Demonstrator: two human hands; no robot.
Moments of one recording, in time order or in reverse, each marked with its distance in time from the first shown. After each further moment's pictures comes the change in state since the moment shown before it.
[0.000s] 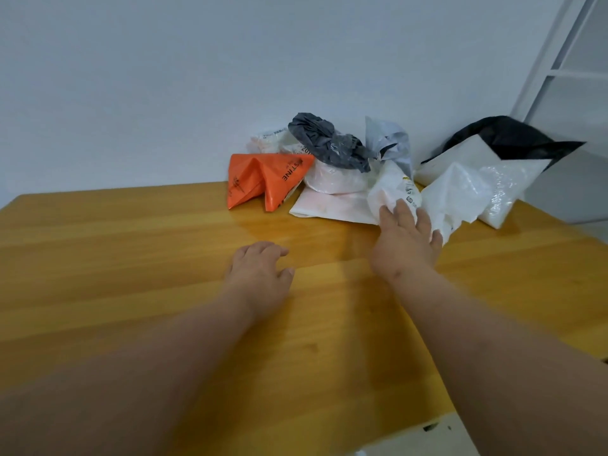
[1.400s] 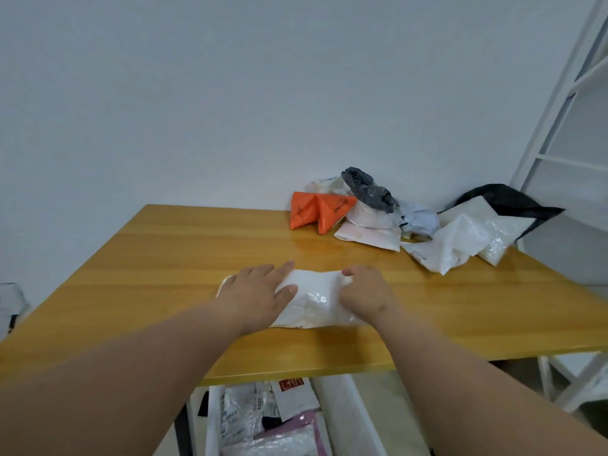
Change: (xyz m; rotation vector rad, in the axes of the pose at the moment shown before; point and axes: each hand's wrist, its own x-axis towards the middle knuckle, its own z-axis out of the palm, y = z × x) left_hand -0.165 -0.064 -0.106 0.244 -0.105 0.068; right_hand -0.183 -0.092 -0.044 0.420 -0.275 -0.174
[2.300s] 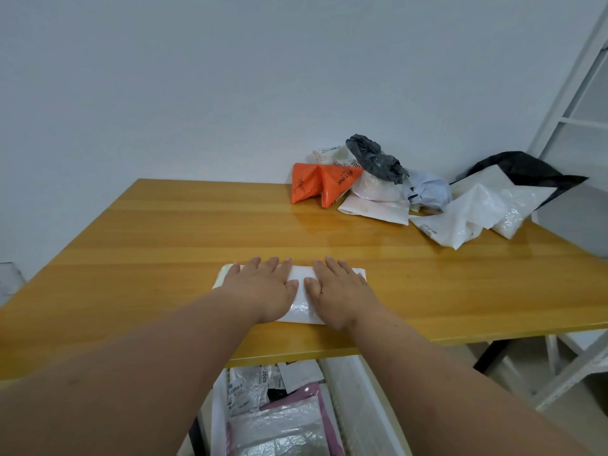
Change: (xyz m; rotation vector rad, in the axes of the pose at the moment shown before) left_hand 0.015 0.013 0.024 0.141 -0.205 -0.112; right_hand 0.006 0.015 0.062 -0.420 -0.176 -0.225
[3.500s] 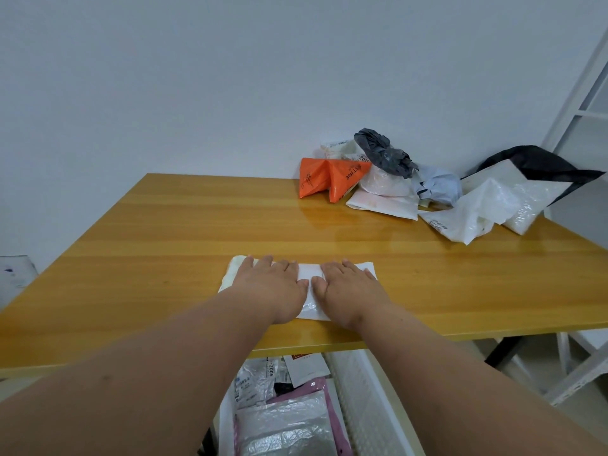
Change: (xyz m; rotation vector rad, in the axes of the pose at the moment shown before) left_hand -0.005 0.007 0.006 0.131 0.018 0.006; right_hand 0.000 -0.002 0.004 -0.087 -0.015 -0.022
